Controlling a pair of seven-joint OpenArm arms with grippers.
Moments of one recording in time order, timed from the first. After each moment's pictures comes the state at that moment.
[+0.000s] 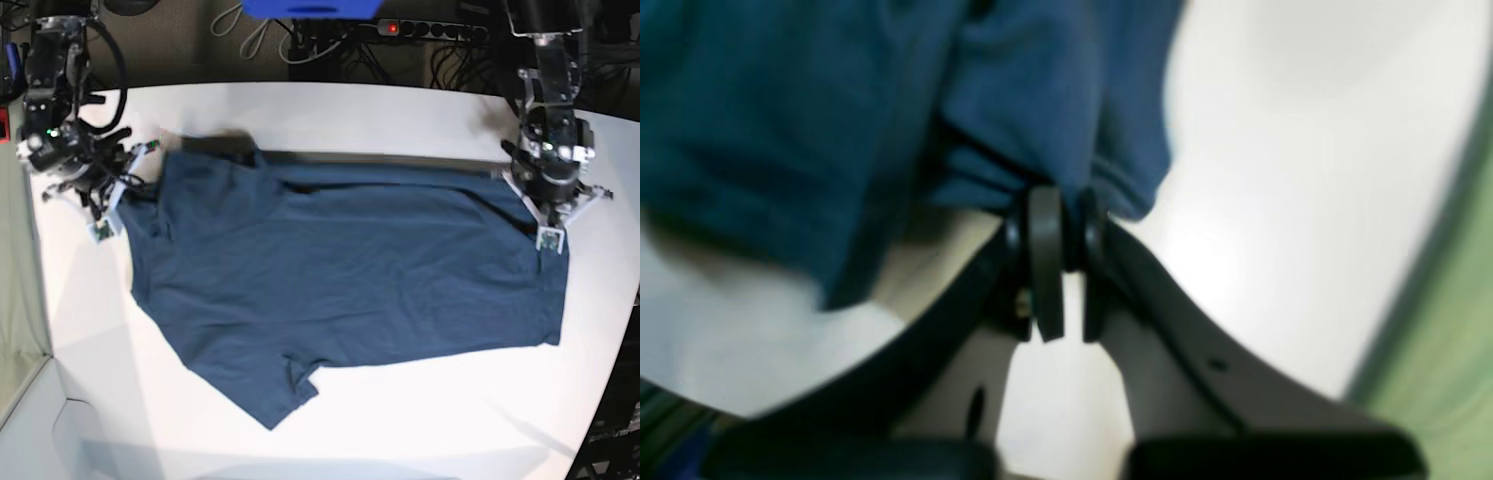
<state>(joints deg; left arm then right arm) 7.4 -13.0 -15.0 93.4 12.0 -11.7 41.7 -12.6 19.1 12.8 107.0 13.9 25.7 -60.5</state>
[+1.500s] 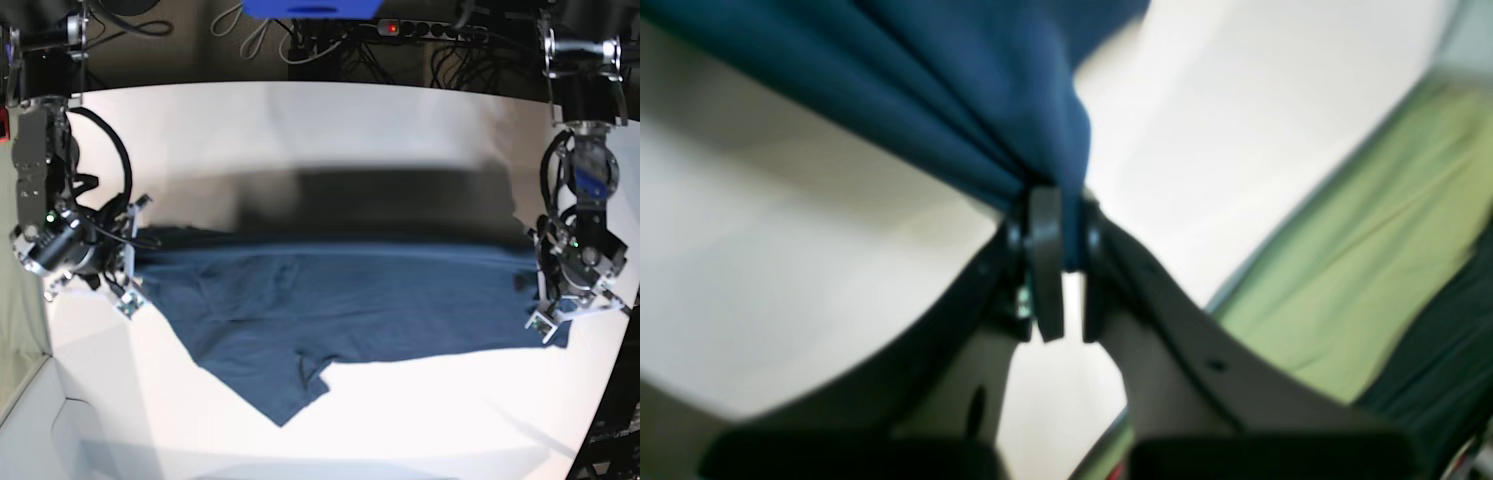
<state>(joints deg) -12.3 -23.3 -2.2 97.0 11.8 -32.8 69.3 7.5 24.8 0.4 106.6 14.4 35.0 -78.4</state>
